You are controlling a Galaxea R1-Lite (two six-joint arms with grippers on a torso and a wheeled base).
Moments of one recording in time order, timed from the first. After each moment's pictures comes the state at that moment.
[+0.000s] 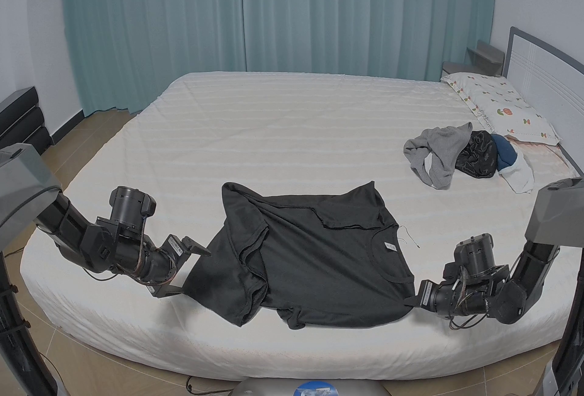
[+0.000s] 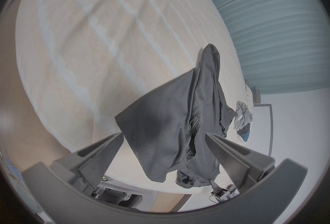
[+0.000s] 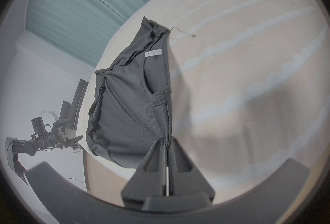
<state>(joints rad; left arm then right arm) -0.16 2.02 -0.79 -0.29 -0.30 -1.01 0.31 2.15 -0.41 -0.91 0.23 0.68</state>
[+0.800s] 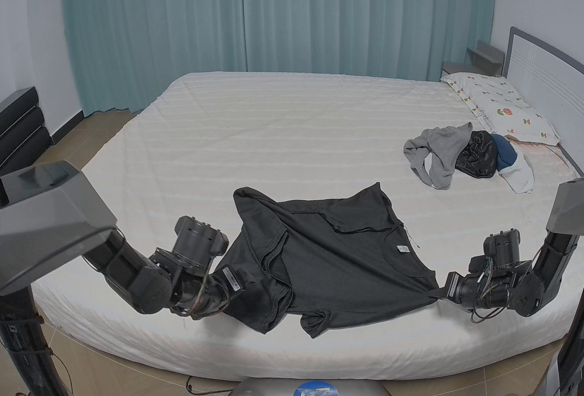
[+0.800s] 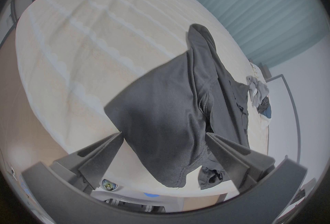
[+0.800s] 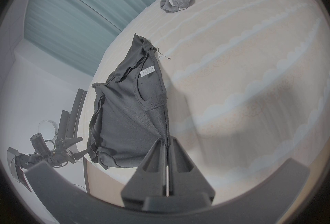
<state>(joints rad) -0.48 2.08 -0.76 -0.37 0.03 -1.01 0.14 2.10 -0.34 -0.94 0.29 0.60</state>
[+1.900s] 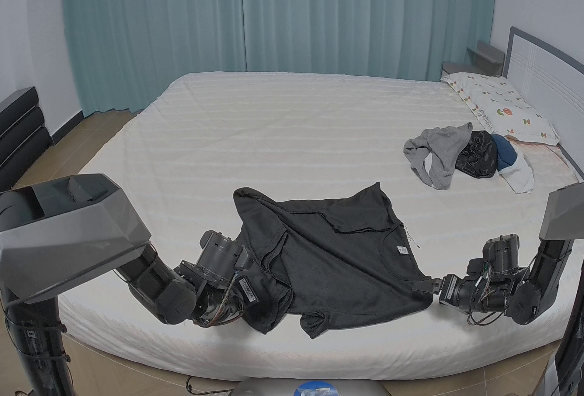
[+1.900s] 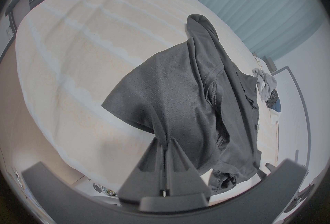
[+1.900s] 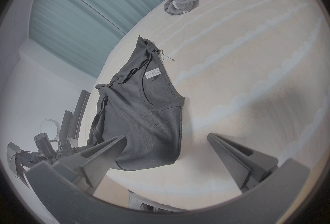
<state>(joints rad) -0.56 2.18 -0.81 -0.39 0.13 -1.00 0.15 2.15 -0.29 -1.10 0.29 0.61</state>
